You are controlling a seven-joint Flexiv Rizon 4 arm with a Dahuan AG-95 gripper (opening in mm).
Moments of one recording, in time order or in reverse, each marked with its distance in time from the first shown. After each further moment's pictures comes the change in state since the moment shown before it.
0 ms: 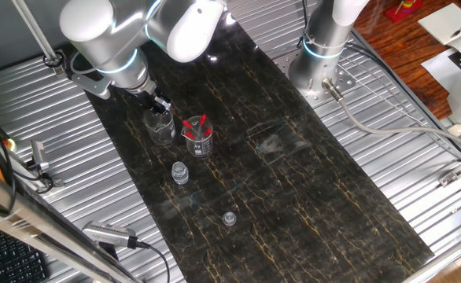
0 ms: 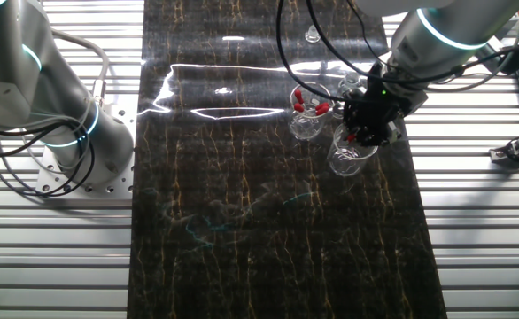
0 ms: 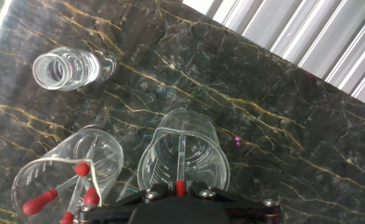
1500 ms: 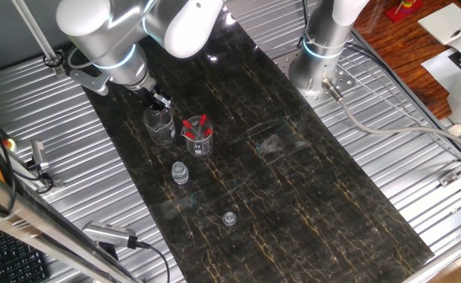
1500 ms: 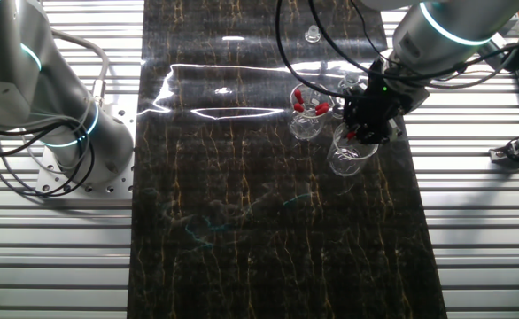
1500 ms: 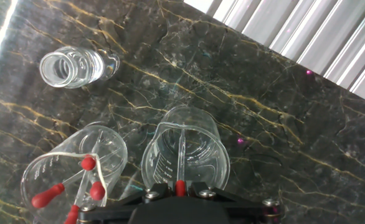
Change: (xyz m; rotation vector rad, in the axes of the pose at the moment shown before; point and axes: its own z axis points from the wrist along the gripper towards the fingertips) arm 0.004 0.002 -0.010 -0.007 0.004 0.020
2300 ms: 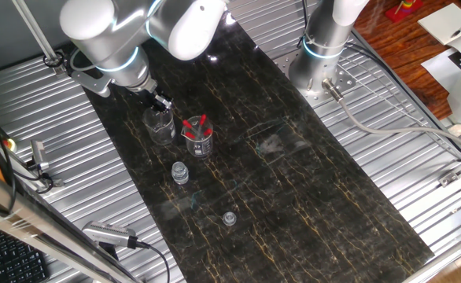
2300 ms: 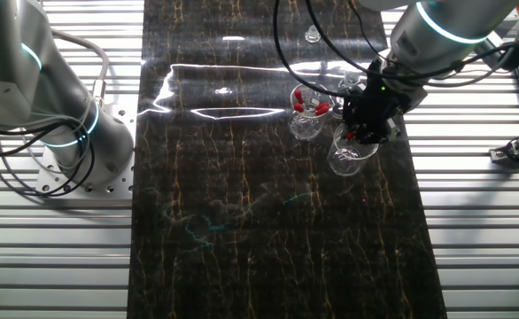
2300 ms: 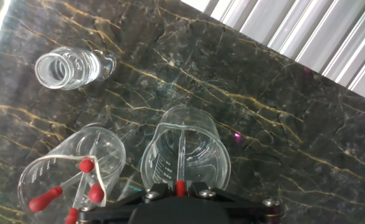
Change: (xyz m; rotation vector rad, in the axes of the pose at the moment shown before) arm 0.000 0.000 0.000 0.004 0.004 0.007
